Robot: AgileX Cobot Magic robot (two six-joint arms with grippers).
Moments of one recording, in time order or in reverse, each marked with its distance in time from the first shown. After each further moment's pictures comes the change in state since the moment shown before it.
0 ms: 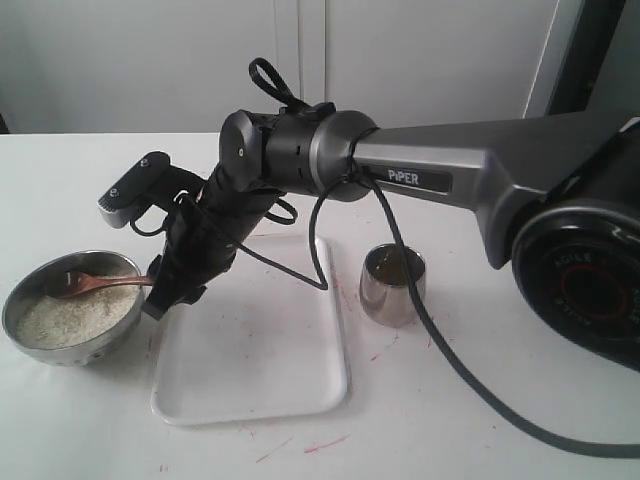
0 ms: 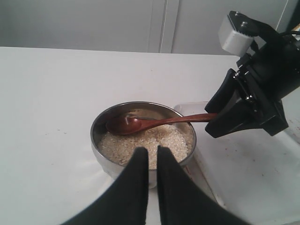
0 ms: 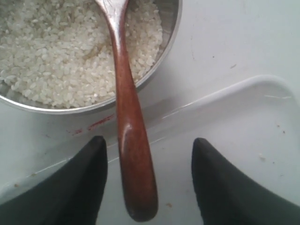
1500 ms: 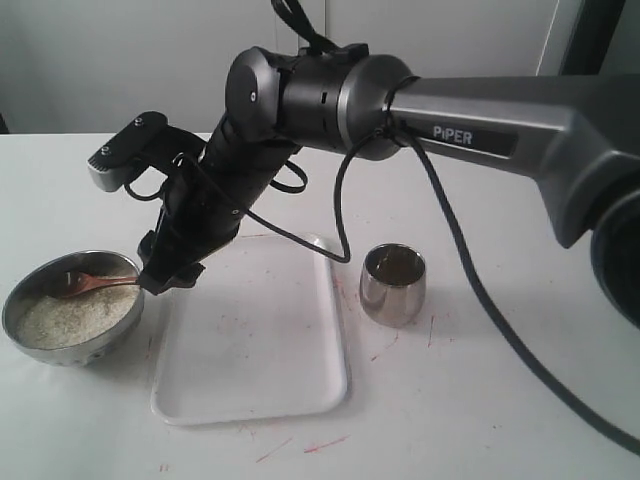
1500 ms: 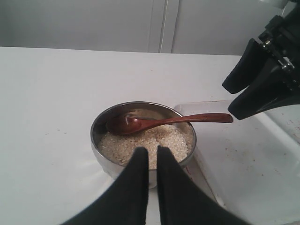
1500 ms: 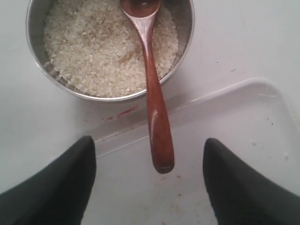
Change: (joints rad) left arm 0.000 0.000 0.000 0.000 0.000 0.000; right arm -0.006 -0.108 0.000 0.002 0.120 0.014
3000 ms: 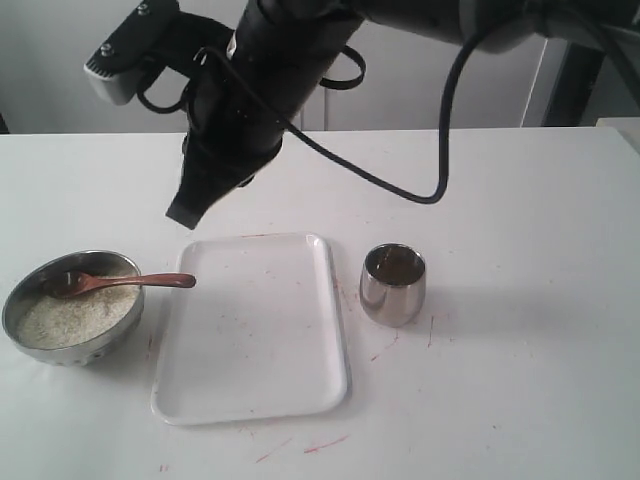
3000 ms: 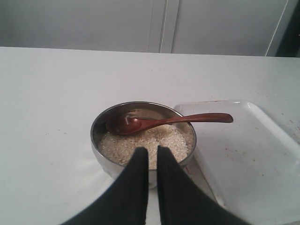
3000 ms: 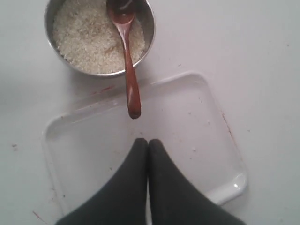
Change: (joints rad) left arm 0.000 0.000 0.000 0.000 0.000 0.000; right arm 0.003 -0.259 0.008 -0.204 0.159 0.085
